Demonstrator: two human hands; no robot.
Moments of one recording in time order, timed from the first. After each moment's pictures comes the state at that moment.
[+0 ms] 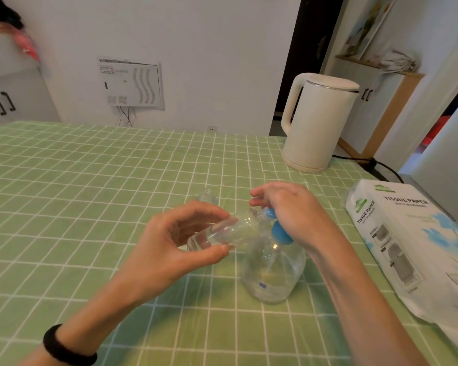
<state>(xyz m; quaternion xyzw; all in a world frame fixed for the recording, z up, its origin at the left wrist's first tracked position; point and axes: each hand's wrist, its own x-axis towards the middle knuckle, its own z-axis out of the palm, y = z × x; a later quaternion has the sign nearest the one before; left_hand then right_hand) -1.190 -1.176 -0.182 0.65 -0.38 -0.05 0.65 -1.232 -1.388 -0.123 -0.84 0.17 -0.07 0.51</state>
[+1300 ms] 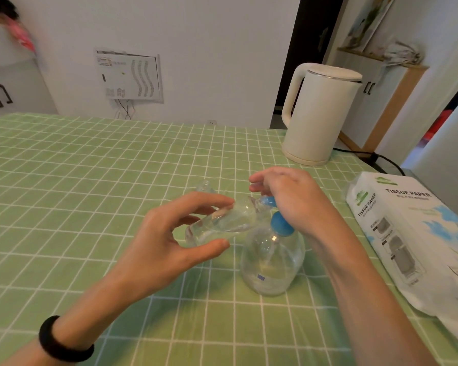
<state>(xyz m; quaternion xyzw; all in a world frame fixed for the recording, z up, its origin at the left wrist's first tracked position) -1.191 -1.176 -0.184 0.73 -0.42 0.07 0.53 -1.228 -1.389 -0.122 -0.85 0.15 -0.10 0.50</state>
